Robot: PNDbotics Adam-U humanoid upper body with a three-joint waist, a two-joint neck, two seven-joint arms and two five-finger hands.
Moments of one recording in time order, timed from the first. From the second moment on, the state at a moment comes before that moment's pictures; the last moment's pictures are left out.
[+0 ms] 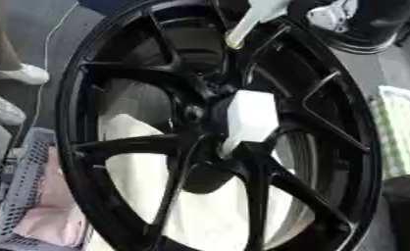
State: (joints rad) left arm -0.32 0.43 0.03 -1.98 0.28 -0.07 0.17; right arm -1.00 -1.14 0.26 -1.99 0.27 0.42 0.64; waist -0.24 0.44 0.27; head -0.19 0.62
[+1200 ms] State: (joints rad) left arm -0.25 0.42 0.07 -1.98 0.27 -0.09 0.22; right arm -0.45 -1.17 -0.20 -1.58 0.47 0.63 0.34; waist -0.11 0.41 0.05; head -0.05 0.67
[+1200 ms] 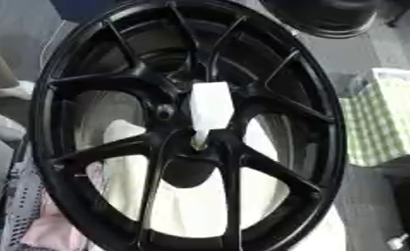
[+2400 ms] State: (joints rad) left arm -0.25 0.40 0.08 -1.98 0.26 -0.09 0.22; right arm -0.08 -1.01 -0.41 -1.54 0.29 0.78 0.17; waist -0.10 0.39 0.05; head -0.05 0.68
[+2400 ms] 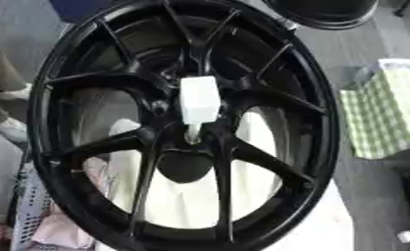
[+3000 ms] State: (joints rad) left arm -0.25 0.40 0.08 -1.98 0.27 -0.08 0.22; right arm -0.12 -1.01 -0.41 -1.64 0.24 0.72 0.03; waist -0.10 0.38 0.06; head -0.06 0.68
